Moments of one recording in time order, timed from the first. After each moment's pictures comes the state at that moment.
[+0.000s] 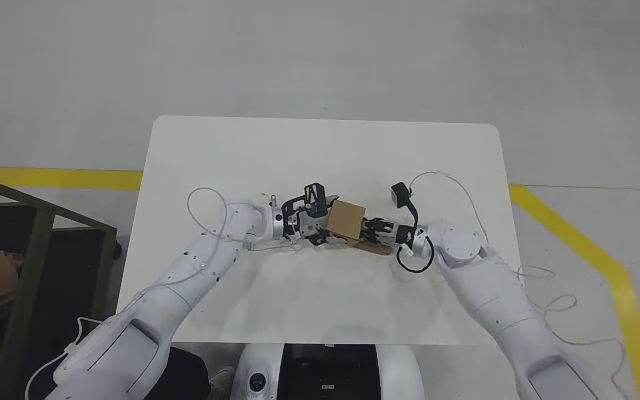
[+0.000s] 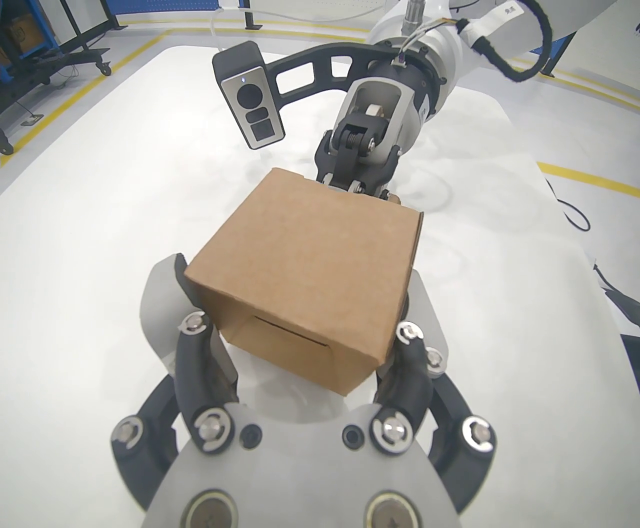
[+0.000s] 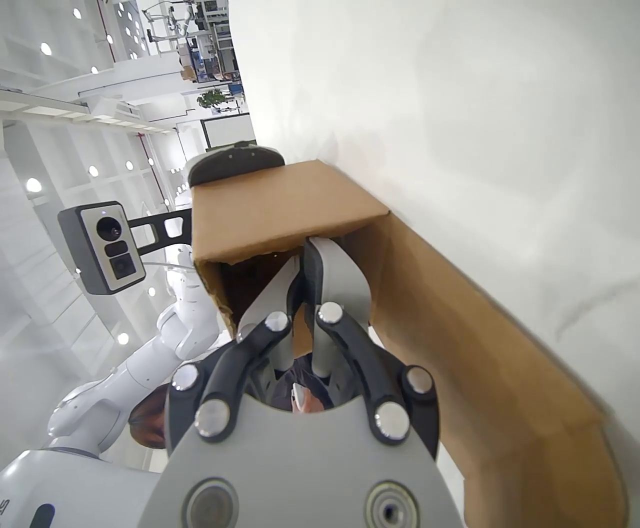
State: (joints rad) left arm 0.92 -1.19 -0.81 -1.05 1.50 -0.85 0.33; right arm -0.98 -1.24 0.92 -0.94 0.35 -0.31 0.91
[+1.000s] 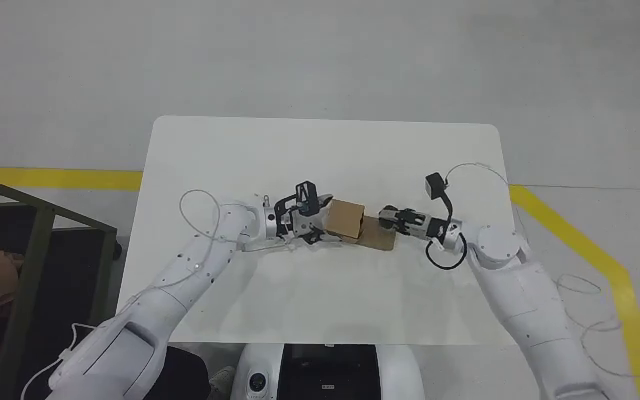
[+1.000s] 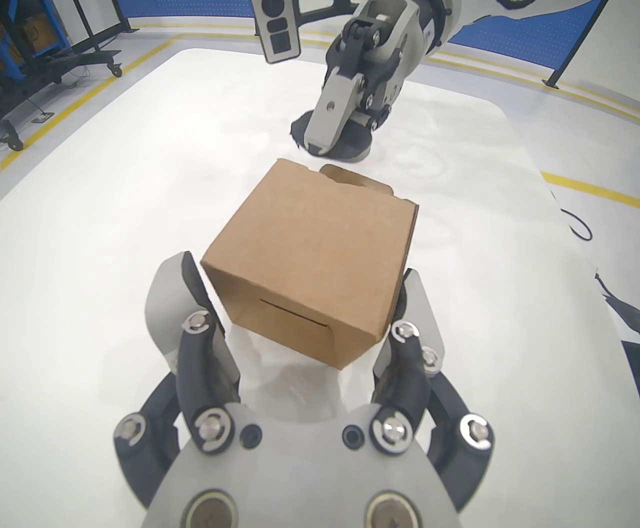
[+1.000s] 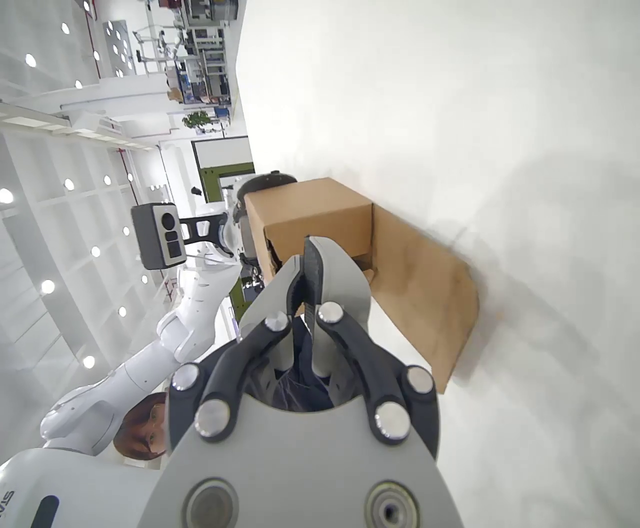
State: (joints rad) left arm 0.94 -1.17 -0.86 -1.05 1.50 -0.87 0.36; right arm -1.14 -1.14 1.20 -1.22 0.21 -0.19 0.92
